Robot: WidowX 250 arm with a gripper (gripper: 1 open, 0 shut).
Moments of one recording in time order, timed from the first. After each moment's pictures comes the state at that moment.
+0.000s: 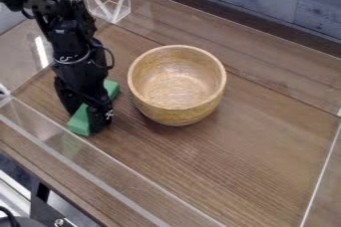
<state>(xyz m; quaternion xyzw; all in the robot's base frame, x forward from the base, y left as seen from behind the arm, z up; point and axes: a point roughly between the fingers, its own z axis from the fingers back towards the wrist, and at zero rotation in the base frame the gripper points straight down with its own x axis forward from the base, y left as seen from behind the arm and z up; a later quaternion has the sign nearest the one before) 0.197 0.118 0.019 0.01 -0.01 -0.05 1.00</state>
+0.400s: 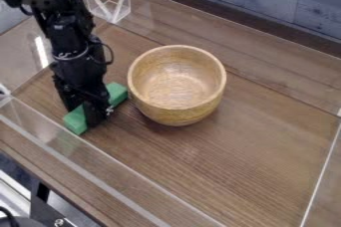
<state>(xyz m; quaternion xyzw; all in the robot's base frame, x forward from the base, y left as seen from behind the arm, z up) 0.198 0.118 0.023 0.00 0.00 -0.03 1.00</state>
